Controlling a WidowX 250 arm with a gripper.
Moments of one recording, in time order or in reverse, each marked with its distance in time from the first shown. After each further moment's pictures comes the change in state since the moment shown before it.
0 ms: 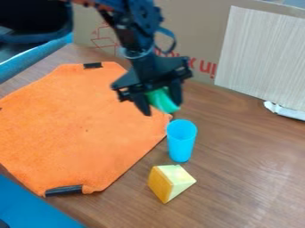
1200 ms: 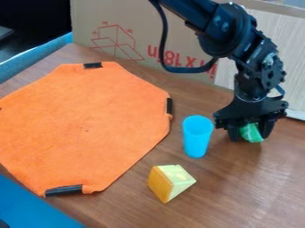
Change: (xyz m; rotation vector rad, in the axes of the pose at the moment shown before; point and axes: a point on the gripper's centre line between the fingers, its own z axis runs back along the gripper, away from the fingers) arm -0.045 -0.101 -0.112 0.084 0.043 -0.165
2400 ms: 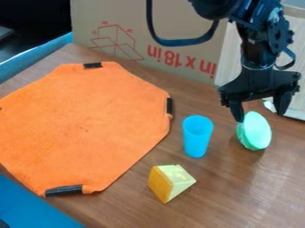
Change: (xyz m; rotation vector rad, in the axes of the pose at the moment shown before) arm 0.013 -0.023 0.050 -0.119 -0.016 -0.037
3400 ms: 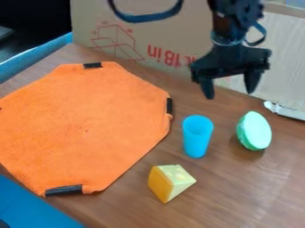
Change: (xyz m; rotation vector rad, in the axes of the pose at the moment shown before) arm 0.026 0.031 0.035 0.049 -0.080 -0.022
